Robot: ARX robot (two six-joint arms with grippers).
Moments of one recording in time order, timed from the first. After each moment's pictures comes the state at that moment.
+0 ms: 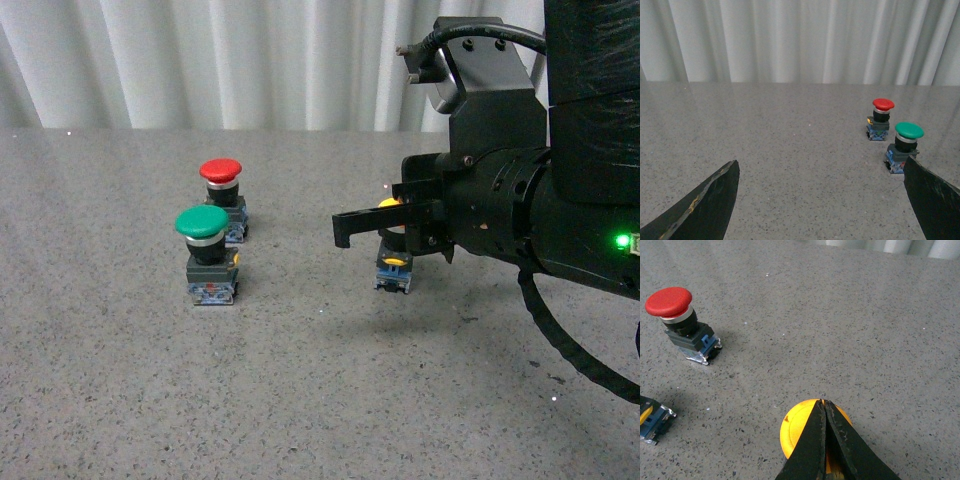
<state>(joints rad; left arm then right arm) 0.00 0.01 0.01 0.00 0.00 0.00 0.46 1.79 0.82 0.55 0.10 0.08</state>
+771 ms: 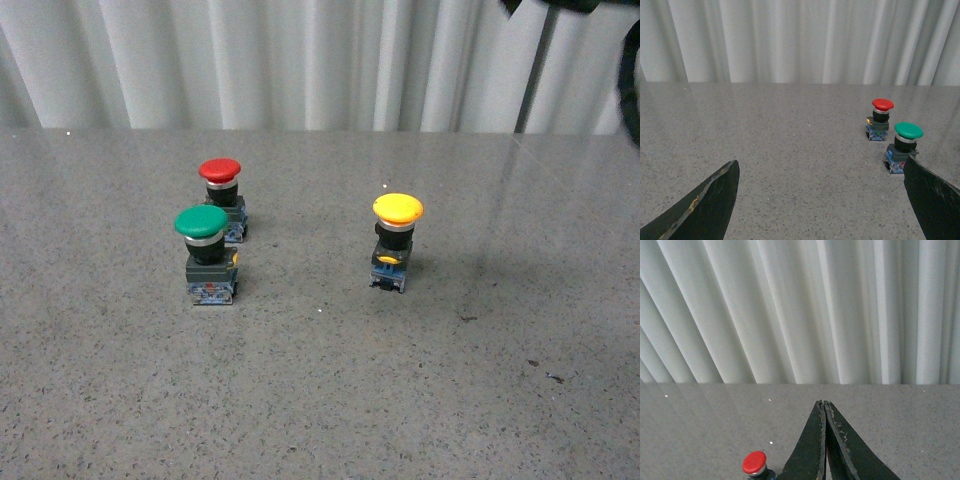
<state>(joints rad) 0.00 0.01 0.01 0.00 0.00 0.00 0.45 1.52 0.79 0.80 0.10 0.22</state>
